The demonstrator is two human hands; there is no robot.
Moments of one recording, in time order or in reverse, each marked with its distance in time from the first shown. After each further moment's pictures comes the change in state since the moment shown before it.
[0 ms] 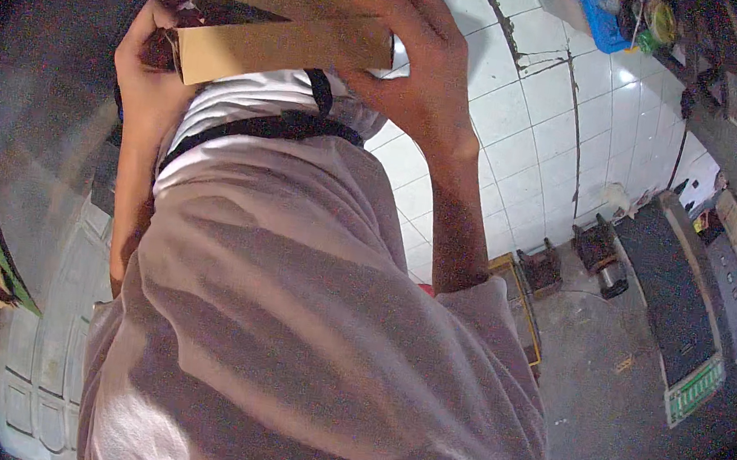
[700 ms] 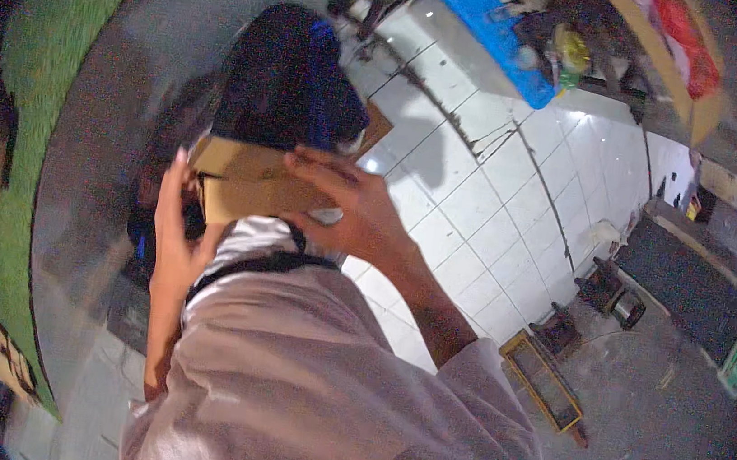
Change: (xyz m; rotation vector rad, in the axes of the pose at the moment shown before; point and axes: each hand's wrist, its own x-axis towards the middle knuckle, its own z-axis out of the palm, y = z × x) left_hand 0.007 0.033 0.004 0.370 -0.068 0.247; right_hand 0.002 -0.019 -0.012 0.006 -0.044 0.035
